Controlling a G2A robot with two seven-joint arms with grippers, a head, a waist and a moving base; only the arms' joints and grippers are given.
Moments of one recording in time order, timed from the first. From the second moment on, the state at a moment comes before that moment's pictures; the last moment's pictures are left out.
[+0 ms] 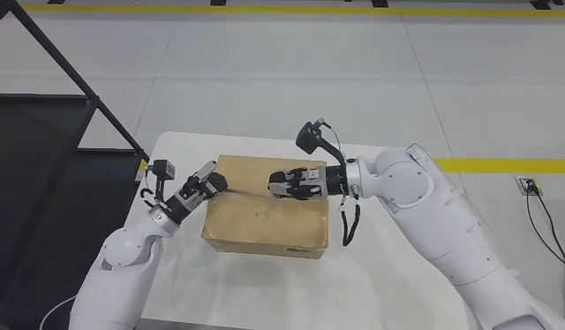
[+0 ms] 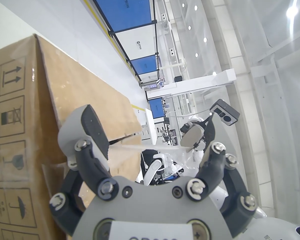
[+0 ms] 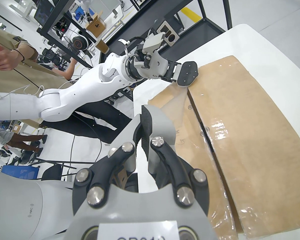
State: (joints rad) left arm 0.95 -1.17 -1.40 -1.25 -0.35 -0.38 -0.71; right arm -0.40 -1.23 0.87 -1.26 -0.02 -0.61 0.99
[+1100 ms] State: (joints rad) left arm 1.01 -1.16 -1.42 -1.30 -0.39 -0.41 -0.67; right arm -0.40 -1.23 0.87 -1.18 -0.02 -0.57 1.01
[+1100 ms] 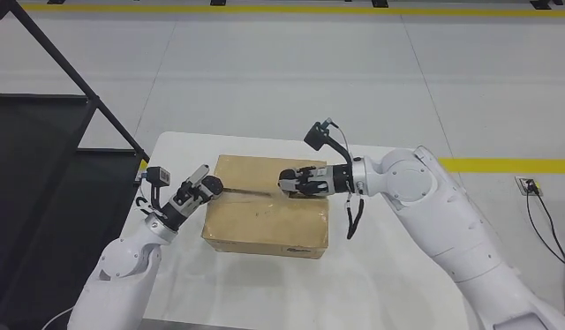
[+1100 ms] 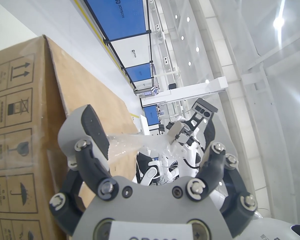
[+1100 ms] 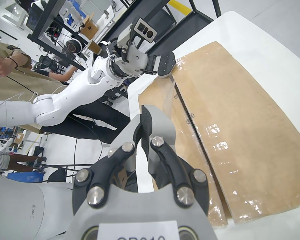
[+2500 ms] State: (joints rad) left arm 1.00 -1.17 -1.39 -1.28 -0.36 -0.39 -0.67; right arm -0.38 -1.24 0.81 -1.14 -0.28 -0.19 1.00
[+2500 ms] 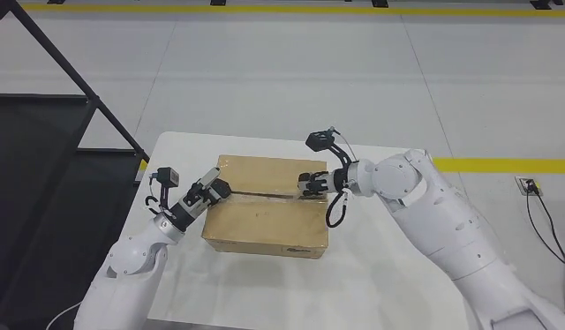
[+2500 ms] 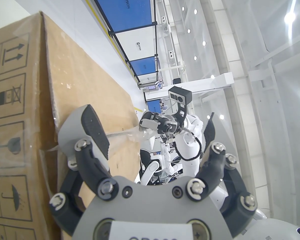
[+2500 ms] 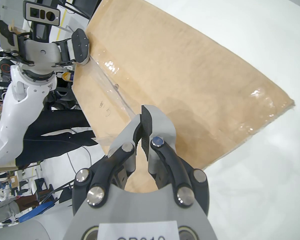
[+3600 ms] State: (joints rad) left arm 1.02 -1.16 -1.39 -1.31 -0.37 -0.39 -0.67; right arm -0.63 -1.16 0.99 -1.48 -0.37 -0.33 0.94
